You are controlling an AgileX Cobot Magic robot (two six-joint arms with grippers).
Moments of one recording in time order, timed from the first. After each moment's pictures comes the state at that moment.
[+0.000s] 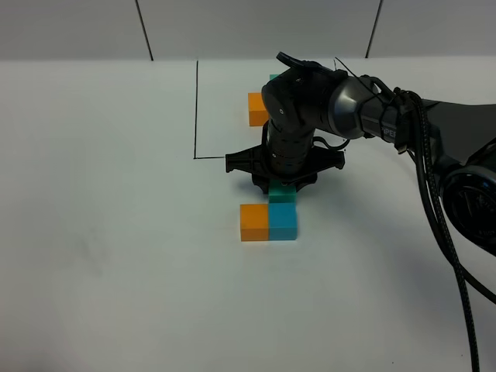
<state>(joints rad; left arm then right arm) 0.03 0.00 -0.51 -0.08 1.06 0.00 0.56 2.30 -1.72 -0.09 0.88 0.65</state>
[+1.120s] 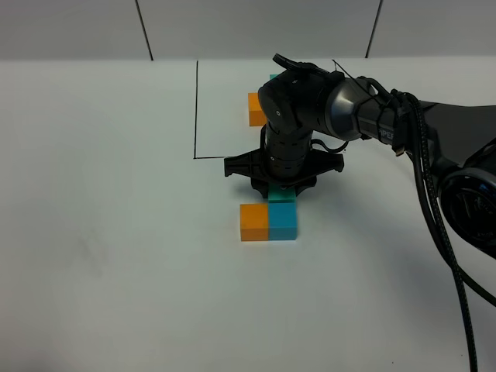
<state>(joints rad) 0.03 0.00 -0.51 -0.08 1.06 0.00 0.57 2.30 -1.72 -0.09 0.91 0.66</state>
